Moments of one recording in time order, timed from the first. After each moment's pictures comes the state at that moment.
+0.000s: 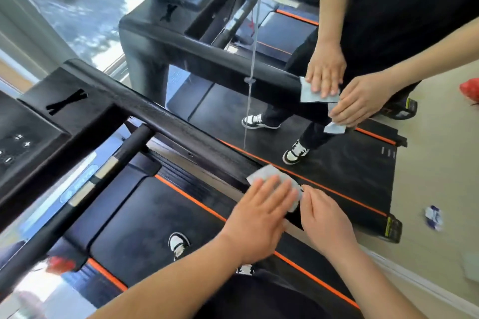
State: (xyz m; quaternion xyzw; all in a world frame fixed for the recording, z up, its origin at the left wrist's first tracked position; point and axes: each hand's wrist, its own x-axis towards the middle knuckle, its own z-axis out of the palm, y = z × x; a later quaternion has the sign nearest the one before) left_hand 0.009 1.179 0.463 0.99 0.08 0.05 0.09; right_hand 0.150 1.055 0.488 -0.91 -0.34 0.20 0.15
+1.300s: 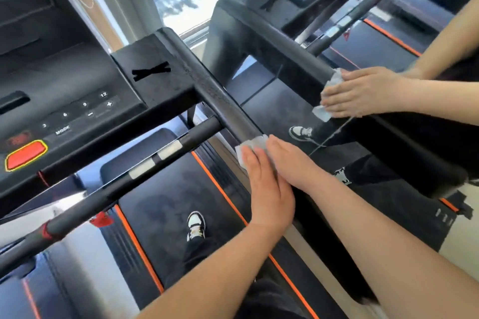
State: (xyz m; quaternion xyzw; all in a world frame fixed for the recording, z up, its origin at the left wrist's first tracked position) left_hand 0.029 1.288 0.451 0.65 0.53 0.30 0.45; right_hand 0.119 1.326 0.527 -0.71 -0.51 0.45 0.16
